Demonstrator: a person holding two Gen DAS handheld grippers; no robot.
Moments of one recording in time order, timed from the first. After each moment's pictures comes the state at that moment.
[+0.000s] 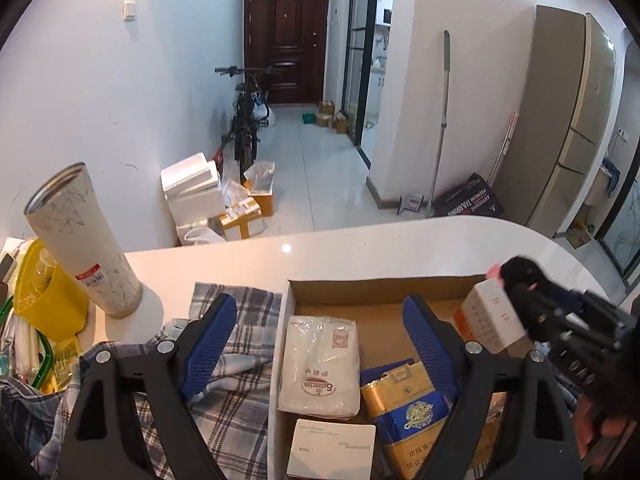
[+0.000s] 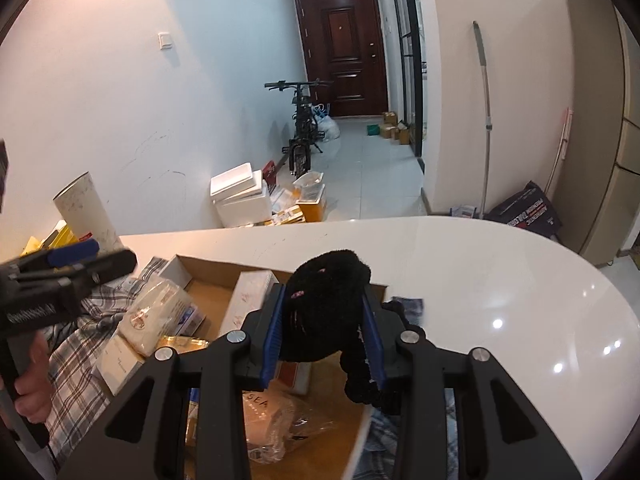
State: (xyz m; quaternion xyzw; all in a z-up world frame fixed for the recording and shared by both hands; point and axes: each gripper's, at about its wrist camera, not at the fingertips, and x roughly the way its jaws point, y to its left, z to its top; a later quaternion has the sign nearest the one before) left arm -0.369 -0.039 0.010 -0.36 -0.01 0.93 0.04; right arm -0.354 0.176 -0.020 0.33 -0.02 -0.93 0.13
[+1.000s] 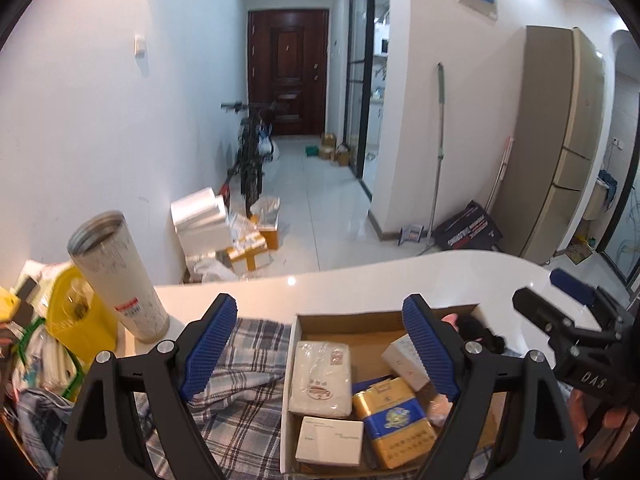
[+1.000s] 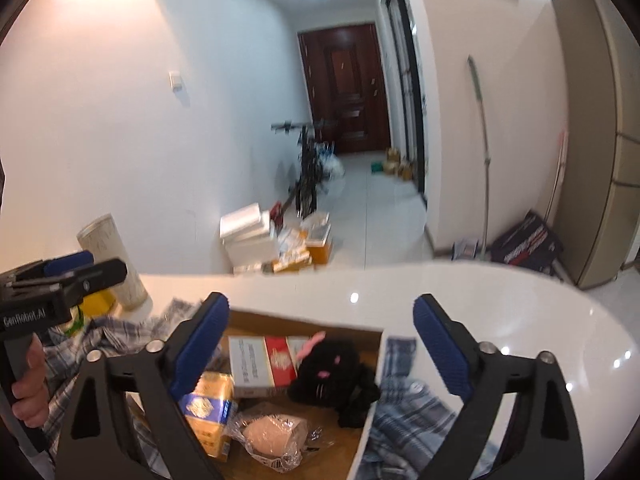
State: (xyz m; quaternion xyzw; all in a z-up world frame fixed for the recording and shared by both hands) left arm -0.328 -0.034 0.071 -0.30 0.00 0.95 0.03; right arm -0.326 0.183 0.030 0.25 -0.04 -0.96 0.13
